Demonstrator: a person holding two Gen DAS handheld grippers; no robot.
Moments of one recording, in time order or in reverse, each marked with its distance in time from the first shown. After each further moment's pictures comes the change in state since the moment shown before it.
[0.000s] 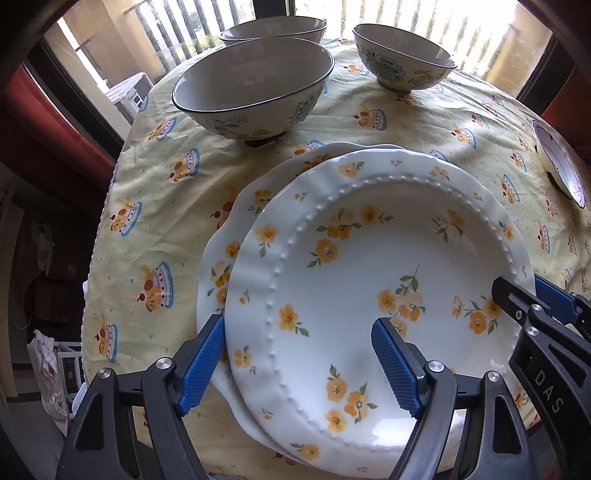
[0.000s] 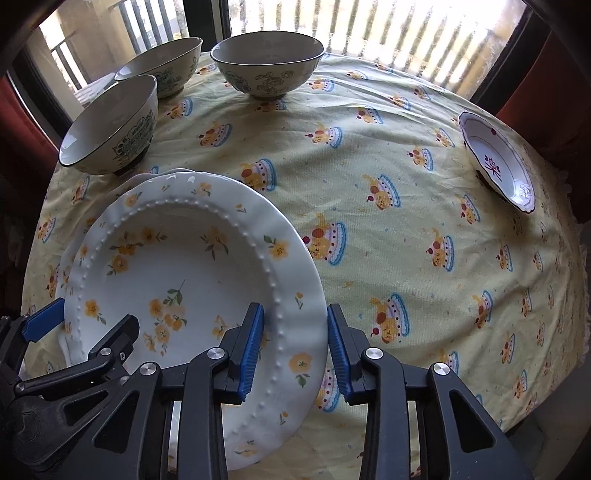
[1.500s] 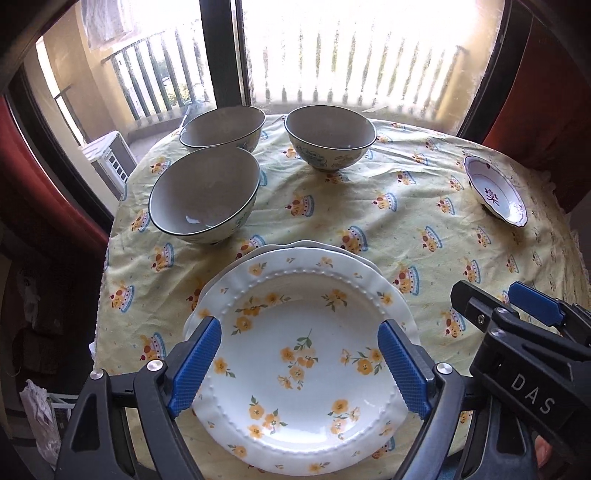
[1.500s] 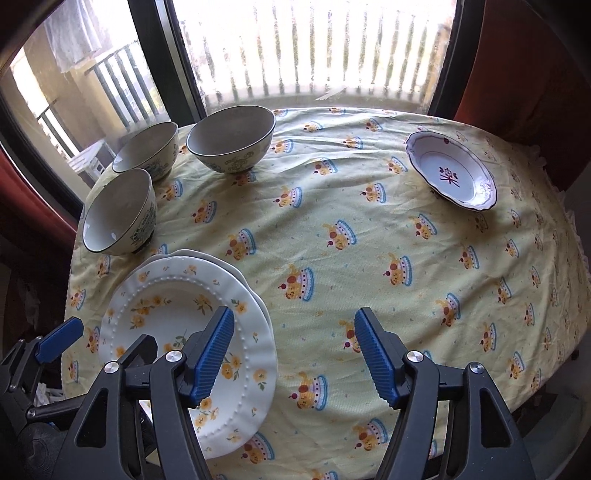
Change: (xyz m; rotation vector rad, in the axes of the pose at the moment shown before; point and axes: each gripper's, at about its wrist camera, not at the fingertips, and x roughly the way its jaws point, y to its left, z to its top) left arm -0.075 -0.037 0.019 0.095 -0.208 -0.110; right arm -0.068 -0.040 0.007 0.185 -0.158 0.047
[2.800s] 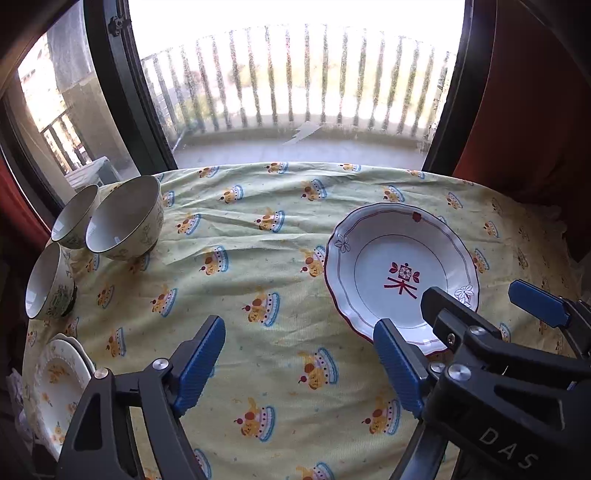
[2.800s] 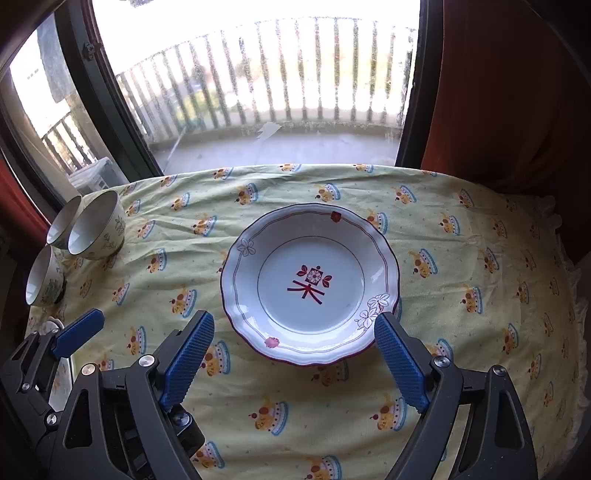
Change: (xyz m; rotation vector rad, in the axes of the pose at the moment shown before) left arm 0.089 -0.278 0.120 -0.069 -0.084 0.085; right arm 0.060 -0.267 0.140 -0.125 -0.083 0.106
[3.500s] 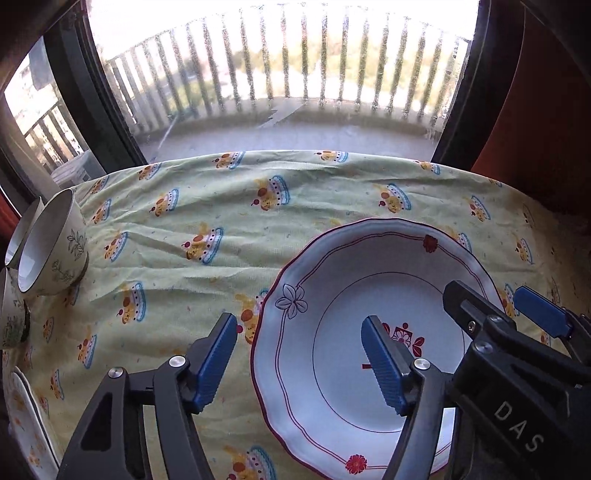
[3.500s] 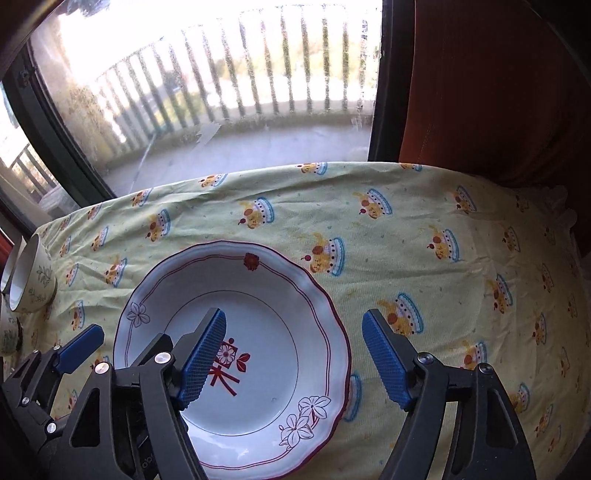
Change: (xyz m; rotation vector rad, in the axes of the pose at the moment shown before) left arm 0.097 -0.045 0.048 -0.008 0.064 0.013; right arm 0.095 -0.067 0.049 0.081 0.021 -0.050
